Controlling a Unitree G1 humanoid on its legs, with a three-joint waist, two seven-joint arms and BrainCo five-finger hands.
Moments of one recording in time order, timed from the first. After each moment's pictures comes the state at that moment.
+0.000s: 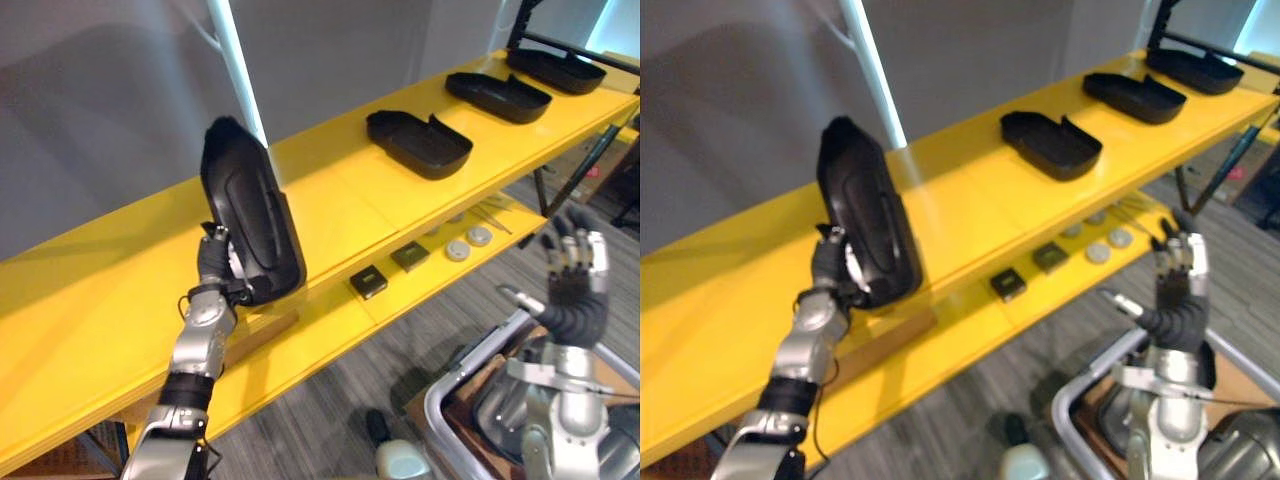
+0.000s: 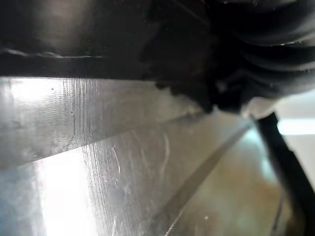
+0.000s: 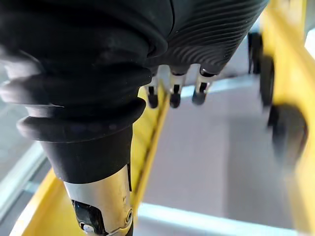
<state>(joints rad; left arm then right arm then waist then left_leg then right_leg) -0.50 0.24 -0.02 0.50 -0.39 0.07 0.30 0.13 -0.26 -0.14 -0.27 0.32 -0.50 0.14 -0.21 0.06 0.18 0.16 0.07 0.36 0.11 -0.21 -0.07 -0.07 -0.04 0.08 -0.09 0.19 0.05</state>
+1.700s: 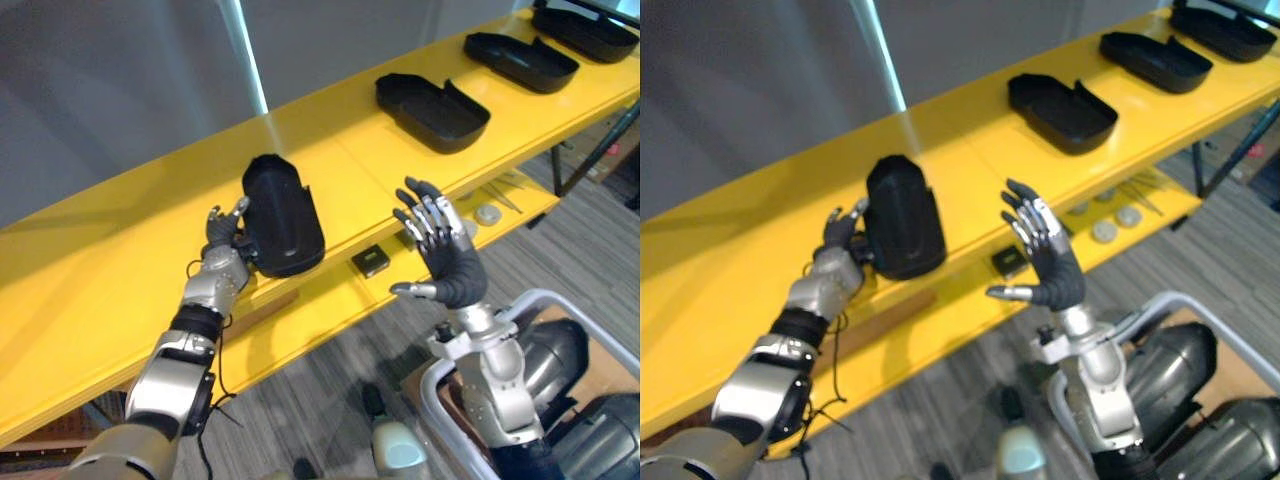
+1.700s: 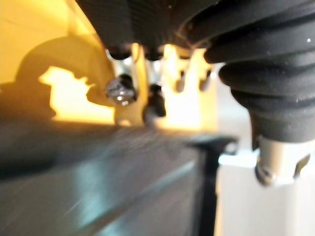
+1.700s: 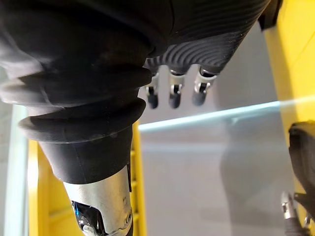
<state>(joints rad) -0.78 0.28 -0.09 0.77 -0.67 0.14 0.54 -0.04 -0.29 0.16 -0.25 0.40 -0.42 0.24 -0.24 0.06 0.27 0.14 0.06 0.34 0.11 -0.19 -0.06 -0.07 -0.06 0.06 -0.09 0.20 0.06</state>
